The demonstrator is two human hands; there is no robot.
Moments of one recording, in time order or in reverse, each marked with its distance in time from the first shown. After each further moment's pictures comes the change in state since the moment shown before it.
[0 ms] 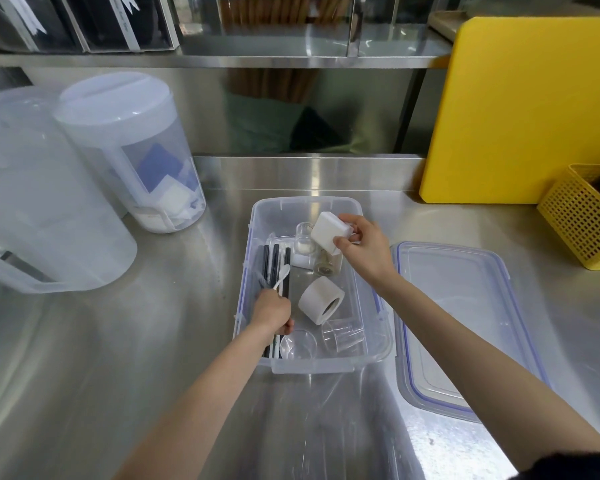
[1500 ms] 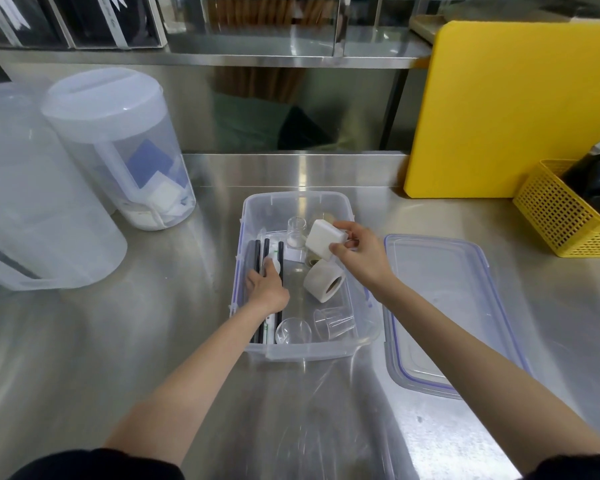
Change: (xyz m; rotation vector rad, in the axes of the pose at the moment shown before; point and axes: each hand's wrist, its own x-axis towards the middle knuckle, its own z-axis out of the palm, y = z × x) left_hand -0.004 0.009 -0.001 0.667 -0.006 0.207; right_hand -0.031 0.001 -0.009 -0.006 -0.011 0.026
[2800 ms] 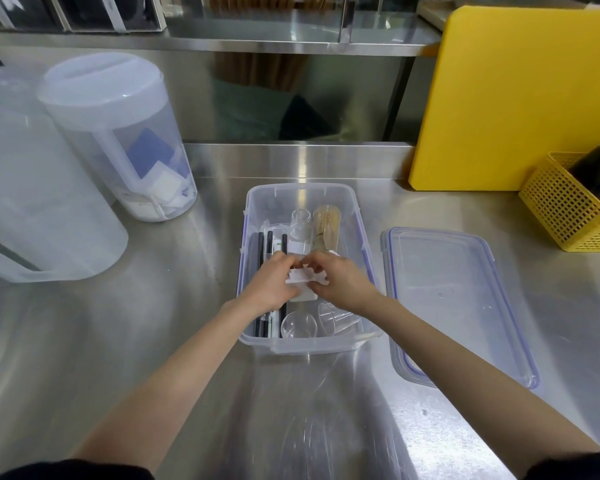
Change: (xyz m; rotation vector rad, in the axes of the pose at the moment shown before) left_hand 0.002 -0.012 -0.013 0.103 0.047 0.478; right_hand -0.014 0.015 0.034 -0.446 -0.378 -0.264
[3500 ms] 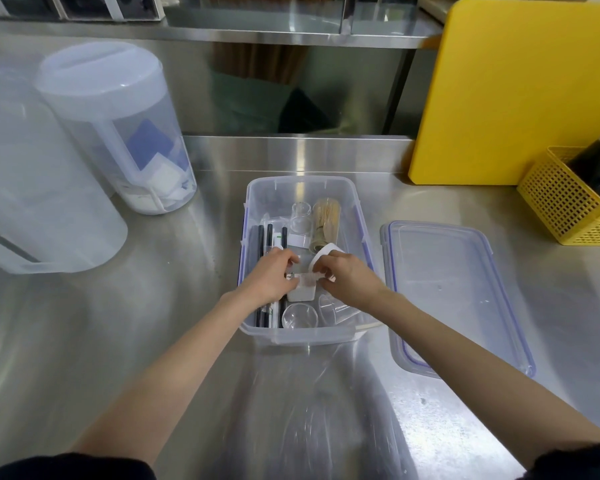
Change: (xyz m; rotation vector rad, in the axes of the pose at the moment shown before) left_hand -0.003 -0.003 -0.001 0.033 -0.018 -0.006; right_hand -0.009 0.002 -0.001 -0.222 -0.055 0.065
